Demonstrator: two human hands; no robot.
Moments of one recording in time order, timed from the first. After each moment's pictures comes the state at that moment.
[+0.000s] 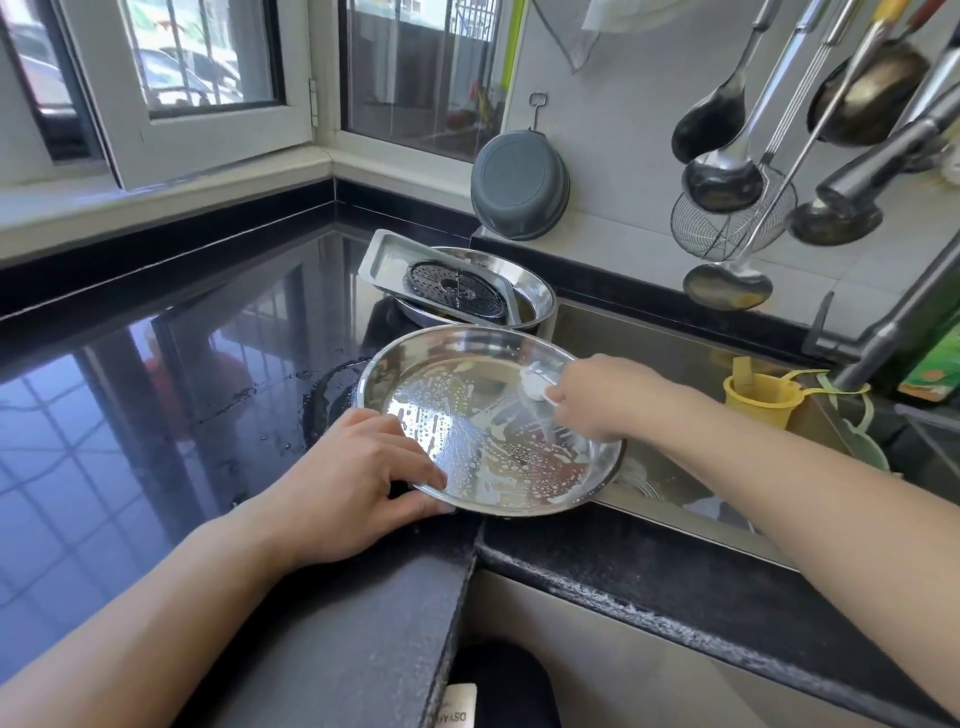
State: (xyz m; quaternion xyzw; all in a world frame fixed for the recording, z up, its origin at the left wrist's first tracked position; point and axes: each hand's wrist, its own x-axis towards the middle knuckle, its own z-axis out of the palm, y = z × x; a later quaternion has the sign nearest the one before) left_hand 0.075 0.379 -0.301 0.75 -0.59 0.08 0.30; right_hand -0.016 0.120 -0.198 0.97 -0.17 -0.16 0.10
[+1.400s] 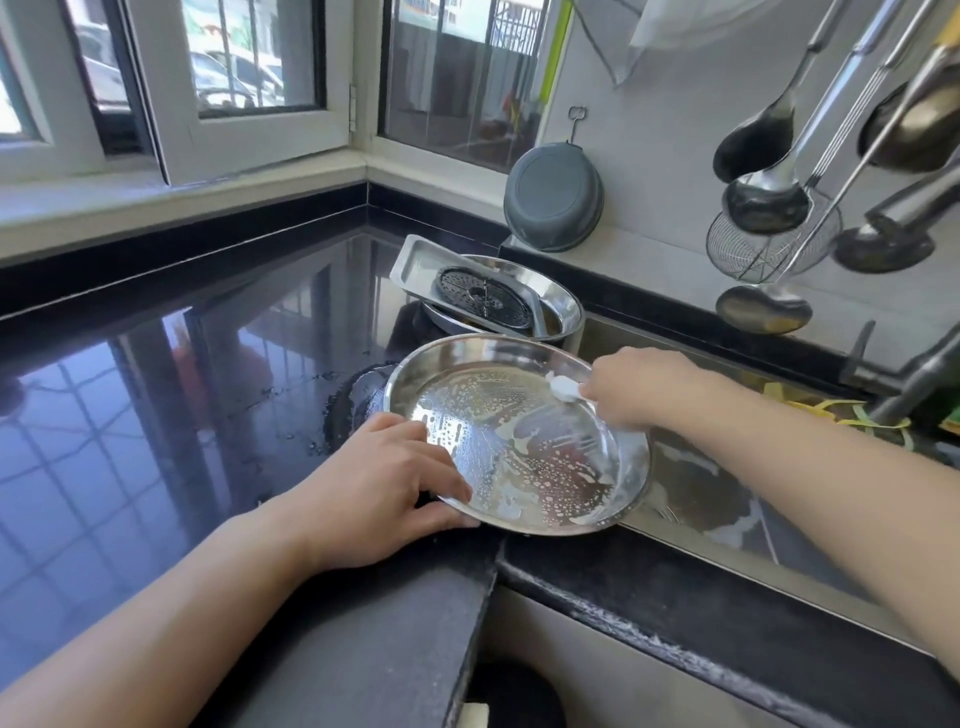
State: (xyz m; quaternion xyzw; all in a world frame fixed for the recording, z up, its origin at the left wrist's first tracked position) left_hand 0.073 0.379 -0.297 0.76 -0.59 0.08 0.26; right_hand 0.009 0.108 -0.188 0.94 -0.18 -0.16 0.23
